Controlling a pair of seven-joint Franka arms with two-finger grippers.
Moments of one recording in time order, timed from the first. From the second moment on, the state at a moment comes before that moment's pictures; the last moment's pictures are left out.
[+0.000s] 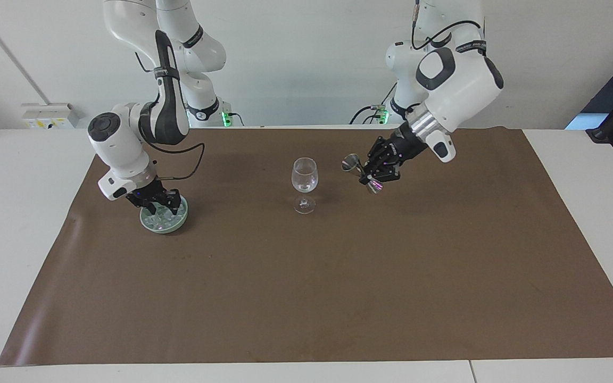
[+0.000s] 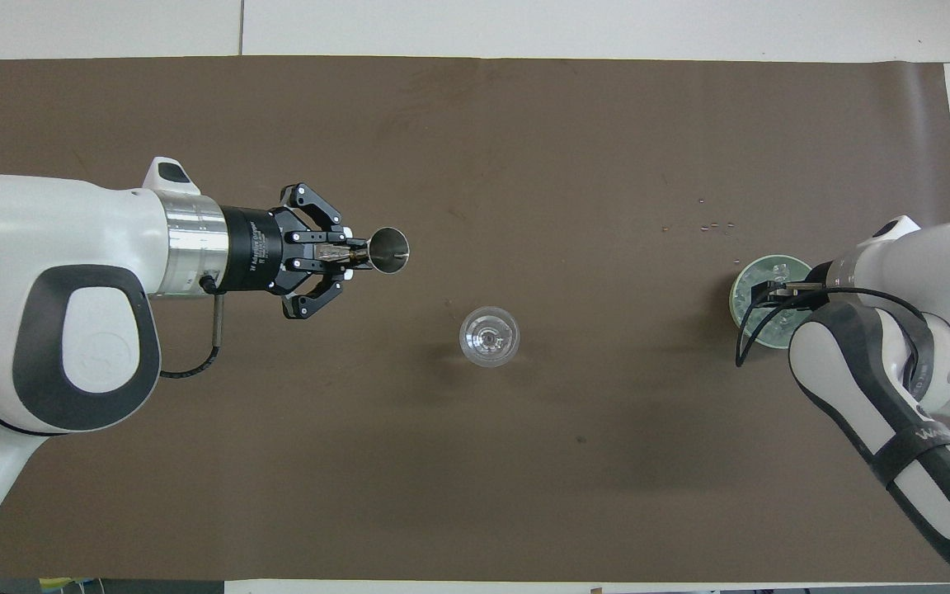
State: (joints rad) left arm -0.06 -0.04 -0.24 -2.00 -0.81 2.14 -1.41; right arm -0.01 0.07 -0.06 -2.27 0.06 2.35 -0.04
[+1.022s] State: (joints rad) left arm 0.38 0.19 -0.24 -2.02 -1.03 1.97 -0.99; right arm -0.01 0.07 -0.06 -2.28 0.06 2.35 -0.04
